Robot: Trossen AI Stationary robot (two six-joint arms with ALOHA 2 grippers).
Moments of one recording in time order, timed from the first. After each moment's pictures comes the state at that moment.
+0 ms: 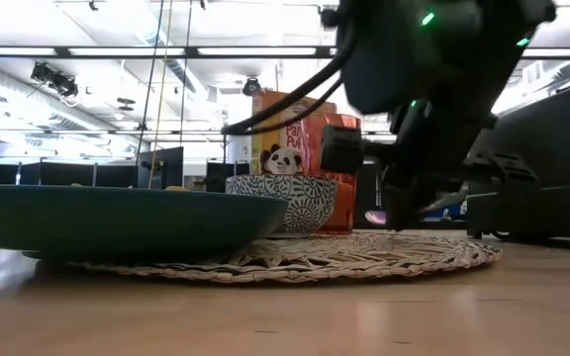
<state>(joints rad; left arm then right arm) -0.53 0.72 1.03 -0.91 -0.93 -0.33 0.43 2.16 1.41 -1.05 0.75 2.17</state>
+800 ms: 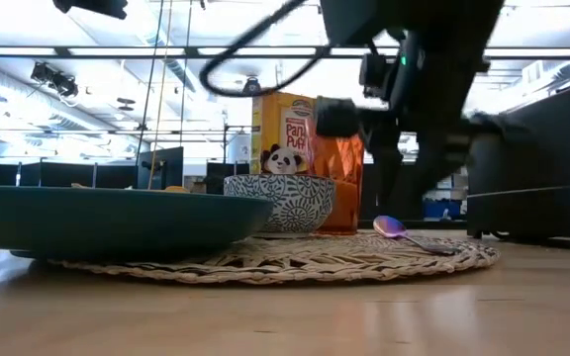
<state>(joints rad) -0.41 0.73 1.03 -0.97 -0.83 -0.48 0.42 2.12 1.50 -1.13 0.63 2.05</state>
